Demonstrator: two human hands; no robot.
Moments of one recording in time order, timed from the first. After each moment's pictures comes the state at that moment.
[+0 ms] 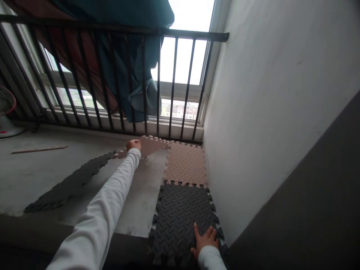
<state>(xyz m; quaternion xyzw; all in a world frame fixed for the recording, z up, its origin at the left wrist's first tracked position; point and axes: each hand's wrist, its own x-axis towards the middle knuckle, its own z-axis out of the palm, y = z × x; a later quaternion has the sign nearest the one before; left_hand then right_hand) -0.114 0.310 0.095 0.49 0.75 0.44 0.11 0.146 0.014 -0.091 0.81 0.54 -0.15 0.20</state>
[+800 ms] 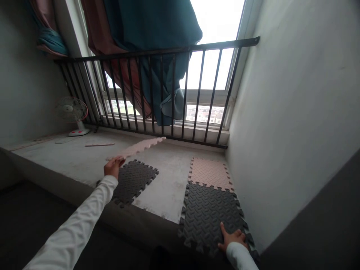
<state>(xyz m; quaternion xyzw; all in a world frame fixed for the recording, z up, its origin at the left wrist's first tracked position) -0.310 0.161 0.063 0.29 0.49 0.79 0.20 0.141 0.017 -0.062 0.80 0.52 -0.16 0.25</state>
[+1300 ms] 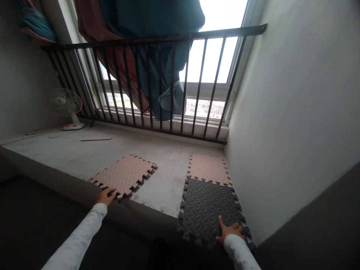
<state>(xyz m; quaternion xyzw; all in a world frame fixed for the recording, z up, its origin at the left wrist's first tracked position) -0.374 0.102 -0.083 0.51 0.78 0.33 0.12 0.143 0.020 -0.068 0.81 0.52 -0.17 0.23</state>
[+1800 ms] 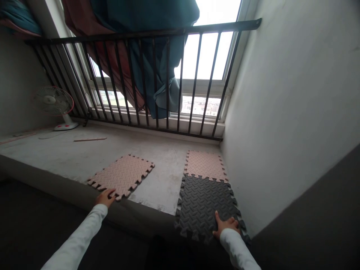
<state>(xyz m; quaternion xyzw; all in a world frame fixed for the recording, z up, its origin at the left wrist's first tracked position) -0.376 0.113 -0.114 0.58 0.78 0.23 0.04 0.140 0.018 -0.062 0.82 0.51 -0.18 0.20</state>
